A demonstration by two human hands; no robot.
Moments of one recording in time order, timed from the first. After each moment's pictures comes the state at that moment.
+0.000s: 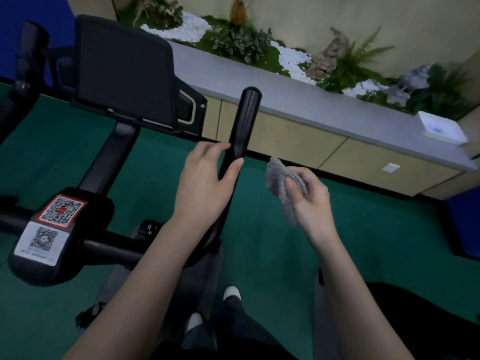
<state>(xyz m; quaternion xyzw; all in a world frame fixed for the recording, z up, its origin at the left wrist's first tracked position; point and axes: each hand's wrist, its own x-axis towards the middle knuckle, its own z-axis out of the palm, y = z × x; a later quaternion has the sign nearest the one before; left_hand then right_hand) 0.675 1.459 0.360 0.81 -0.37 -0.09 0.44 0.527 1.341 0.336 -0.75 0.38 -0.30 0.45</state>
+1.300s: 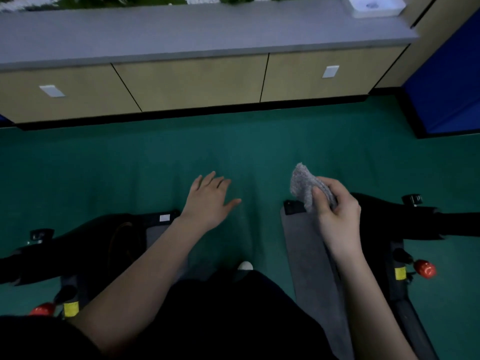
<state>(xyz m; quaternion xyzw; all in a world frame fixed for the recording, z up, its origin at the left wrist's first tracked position) 0.380 1.274 0.224 0.75 -0.64 -0.19 -0.04 0.144 1.231 0.276 -0.64 0.57 -0.36 0.37</state>
